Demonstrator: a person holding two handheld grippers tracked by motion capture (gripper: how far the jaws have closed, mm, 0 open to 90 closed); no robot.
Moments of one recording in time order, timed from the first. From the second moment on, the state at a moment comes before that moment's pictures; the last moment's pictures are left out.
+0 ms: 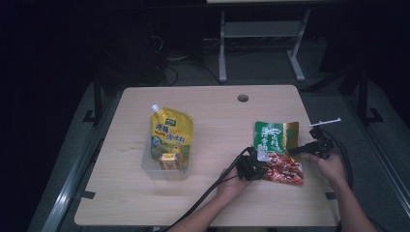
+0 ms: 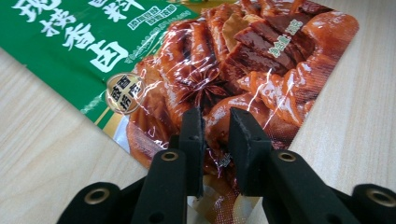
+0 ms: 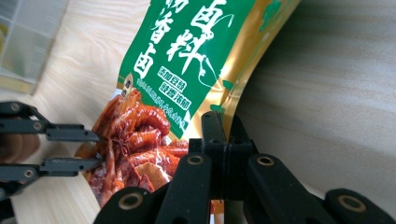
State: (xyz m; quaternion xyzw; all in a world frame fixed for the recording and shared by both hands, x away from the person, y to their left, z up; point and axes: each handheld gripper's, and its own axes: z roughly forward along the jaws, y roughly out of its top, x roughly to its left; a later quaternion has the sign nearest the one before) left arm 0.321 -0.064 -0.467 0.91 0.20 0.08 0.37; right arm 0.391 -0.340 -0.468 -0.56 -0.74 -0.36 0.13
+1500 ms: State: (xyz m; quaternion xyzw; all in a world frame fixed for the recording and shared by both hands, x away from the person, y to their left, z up) left arm 0.263 0.030 -0.422 0.87 0.18 0.07 0.46; right arm 0.339 -0.270 -0.347 -0.38 -0.79 -0.48 -0.02
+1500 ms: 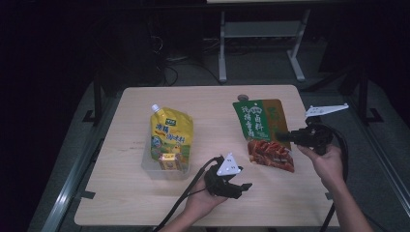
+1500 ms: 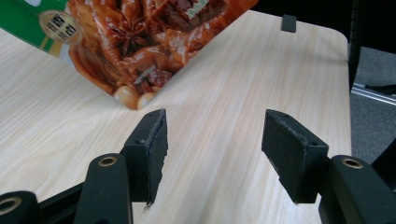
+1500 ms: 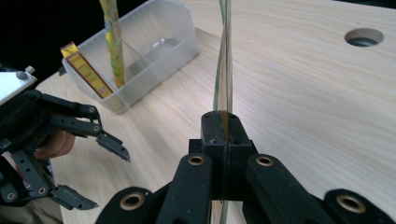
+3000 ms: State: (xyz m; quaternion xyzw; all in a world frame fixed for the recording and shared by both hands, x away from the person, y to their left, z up) left arm 0.245 0.073 -0.429 0.87 0.15 0.07 0.46; right arm 0.369 -0.203 -0.307 -0.30 -0.80 -0.51 -0.03
